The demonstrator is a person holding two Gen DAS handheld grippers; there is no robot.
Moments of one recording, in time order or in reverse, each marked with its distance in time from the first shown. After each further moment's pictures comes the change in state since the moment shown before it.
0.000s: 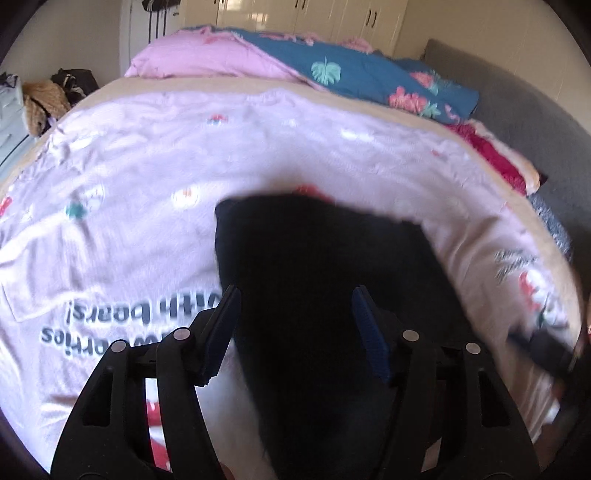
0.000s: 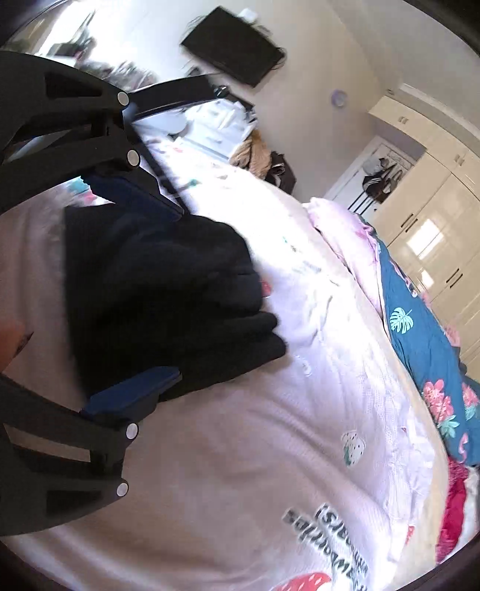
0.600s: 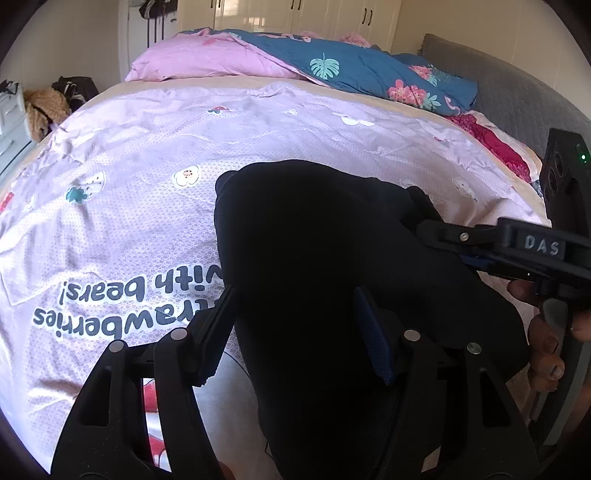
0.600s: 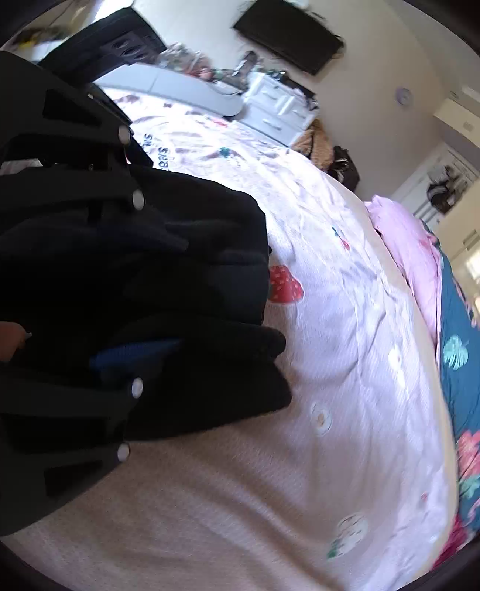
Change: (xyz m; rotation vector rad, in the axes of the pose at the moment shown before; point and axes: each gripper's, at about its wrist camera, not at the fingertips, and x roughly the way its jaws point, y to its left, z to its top) left arm 0.006 0.004 -0.025 0.024 -0.036 0.022; right arm 0.100 0.010 0.039 -0.181 0.233 -0.068
